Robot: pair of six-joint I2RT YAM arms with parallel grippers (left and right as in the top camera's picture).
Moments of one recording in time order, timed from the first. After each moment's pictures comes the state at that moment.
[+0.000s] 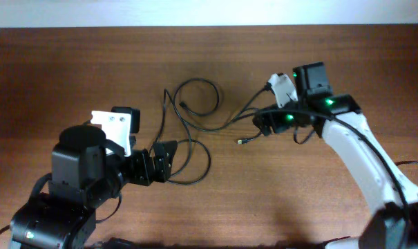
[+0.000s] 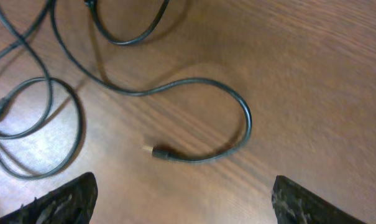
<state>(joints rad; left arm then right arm) -0.27 0.88 1.31 -1.12 0.21 -0.30 0.23 1.61 1.23 -0.72 -0.31 -0.15</state>
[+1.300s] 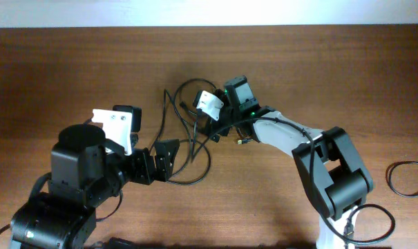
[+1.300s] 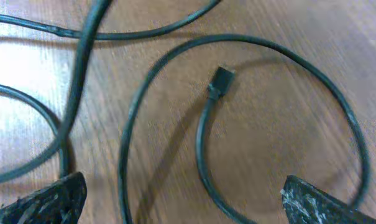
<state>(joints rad) -0.27 0.89 1.31 -1.09 0.24 -0.30 0.52 2.05 1.23 -0.02 -0.45 -0.60</state>
